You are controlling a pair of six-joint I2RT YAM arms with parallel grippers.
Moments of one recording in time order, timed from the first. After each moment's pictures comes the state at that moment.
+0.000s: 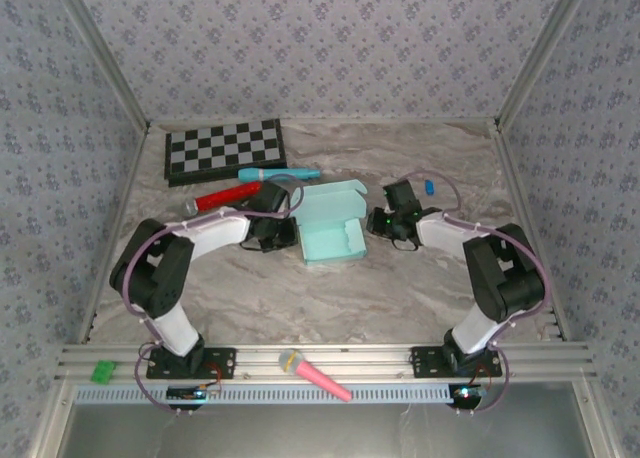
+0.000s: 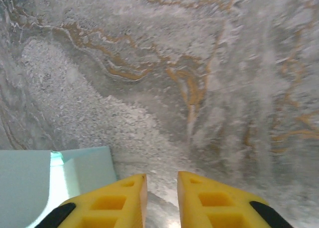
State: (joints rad) left arm -0.57 1.68 0.98 -0.41 0.22 -0.72; right arm 0.38 1.61 0.84 -0.17 -0.11 0.58
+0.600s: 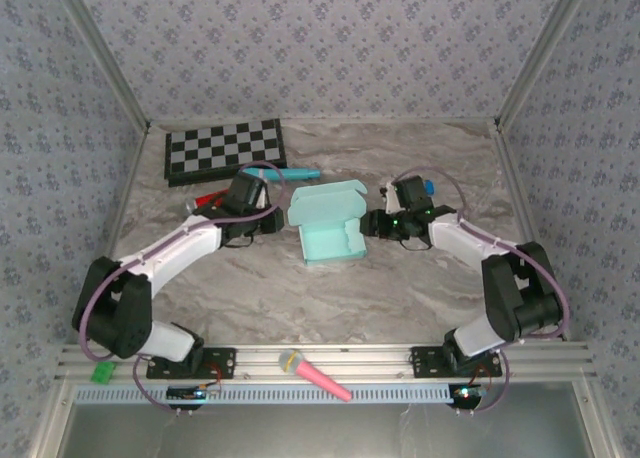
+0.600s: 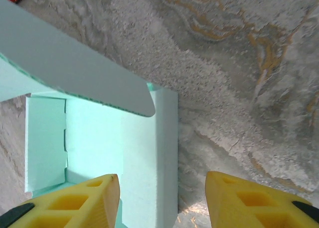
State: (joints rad) left arm -0.50 1.40 0.92 -0.40 0.07 -0.50; right arm 0.36 1.50 0.84 -0.29 -0.36 0.41
